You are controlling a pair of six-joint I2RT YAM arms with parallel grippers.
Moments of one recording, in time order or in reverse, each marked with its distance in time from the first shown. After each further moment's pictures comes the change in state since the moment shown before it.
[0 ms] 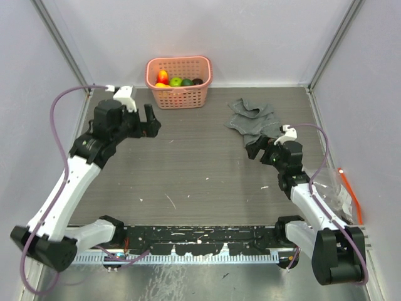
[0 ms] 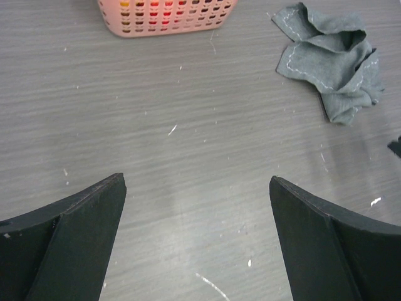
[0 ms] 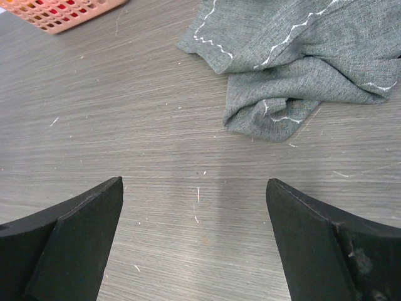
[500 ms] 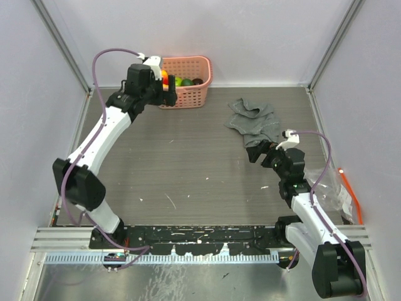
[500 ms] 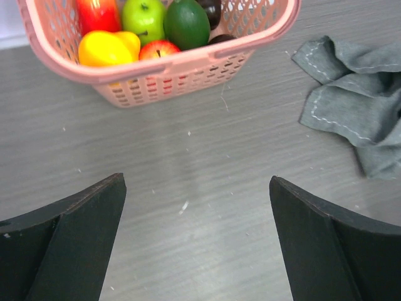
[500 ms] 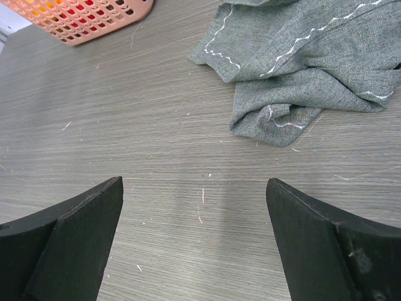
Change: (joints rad) left arm 0.008 0.642 0.501 0.094 -0.007 0.141; right arm 0.000 -0.137 -0.106 0.073 -0.008 0.002
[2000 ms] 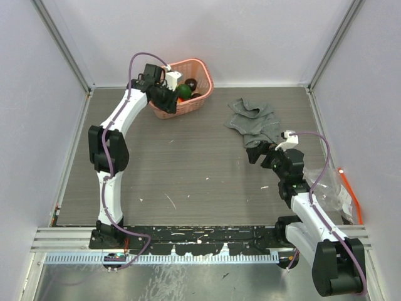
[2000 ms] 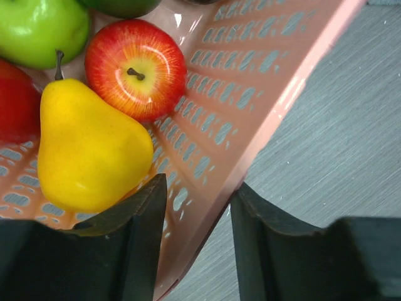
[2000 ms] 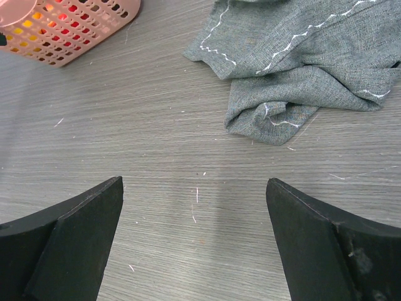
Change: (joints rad) left arm 0.082 0.472 0.355 -0.286 0.313 0.390; right arm 0.000 0.019 -0.013 0.023 0.003 -0.020
